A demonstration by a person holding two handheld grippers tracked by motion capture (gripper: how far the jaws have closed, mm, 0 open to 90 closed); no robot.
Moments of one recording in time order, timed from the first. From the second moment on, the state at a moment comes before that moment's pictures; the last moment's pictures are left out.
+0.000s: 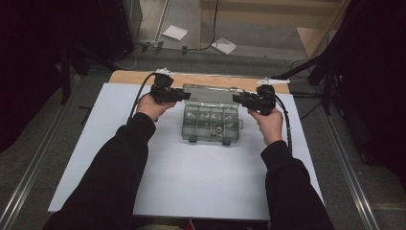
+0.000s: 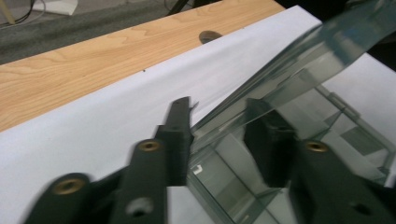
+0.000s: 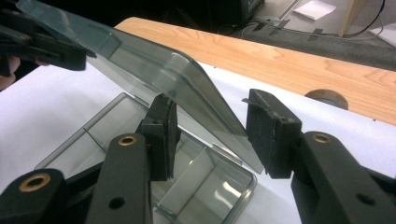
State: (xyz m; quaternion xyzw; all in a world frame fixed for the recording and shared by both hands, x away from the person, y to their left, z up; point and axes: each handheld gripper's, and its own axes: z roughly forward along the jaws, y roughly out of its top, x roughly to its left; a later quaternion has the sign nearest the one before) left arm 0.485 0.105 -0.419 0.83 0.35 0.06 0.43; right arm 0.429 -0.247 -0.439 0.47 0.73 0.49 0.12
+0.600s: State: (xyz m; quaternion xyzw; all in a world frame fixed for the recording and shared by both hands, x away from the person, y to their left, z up) left arm 0.484 0.145 -0.408 0.83 0.36 0.03 0.43; right arm 0.420 -0.249 -0.442 0.46 0.73 0.49 0.12
